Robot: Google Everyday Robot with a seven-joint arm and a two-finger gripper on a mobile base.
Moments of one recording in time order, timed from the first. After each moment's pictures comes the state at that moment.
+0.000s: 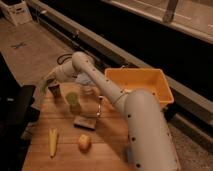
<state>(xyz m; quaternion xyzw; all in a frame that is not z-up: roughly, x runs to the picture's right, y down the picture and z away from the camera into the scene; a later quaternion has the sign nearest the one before) -0.318 -0.047 0.827 -0.02 -0.56 -0.29 0.78</state>
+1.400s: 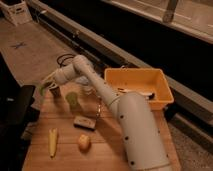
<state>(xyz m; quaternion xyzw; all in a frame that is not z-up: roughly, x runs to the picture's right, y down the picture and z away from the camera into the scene) -0.332 -0.028 0.838 -0.07 -0.61 -0.21 0.76</state>
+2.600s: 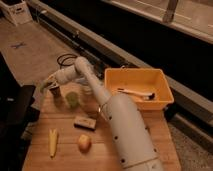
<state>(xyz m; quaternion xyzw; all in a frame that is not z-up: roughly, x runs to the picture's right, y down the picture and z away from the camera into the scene) -0.337 -0.031 0.880 -0.10 -0.62 -0.15 0.77</state>
